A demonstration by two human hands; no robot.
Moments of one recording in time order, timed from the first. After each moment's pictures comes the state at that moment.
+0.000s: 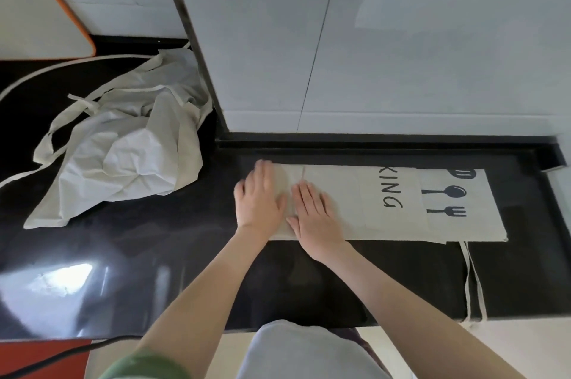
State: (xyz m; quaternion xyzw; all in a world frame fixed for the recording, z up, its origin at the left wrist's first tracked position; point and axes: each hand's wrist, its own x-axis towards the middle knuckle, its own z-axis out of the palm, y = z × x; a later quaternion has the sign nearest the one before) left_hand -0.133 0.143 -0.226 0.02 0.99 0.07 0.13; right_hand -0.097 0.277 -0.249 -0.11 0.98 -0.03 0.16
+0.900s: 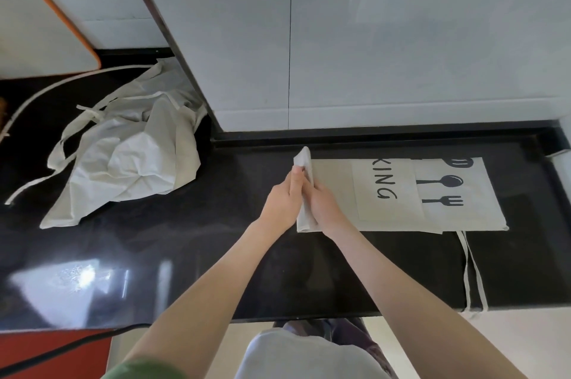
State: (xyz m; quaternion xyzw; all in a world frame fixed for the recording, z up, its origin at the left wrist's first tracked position) left_hand -0.126 0.191 -0.188 -0.07 0.81 0.54 0.23; right_hand -0.122 0.287 -0.199 0.12 0.82 -0.52 0.18
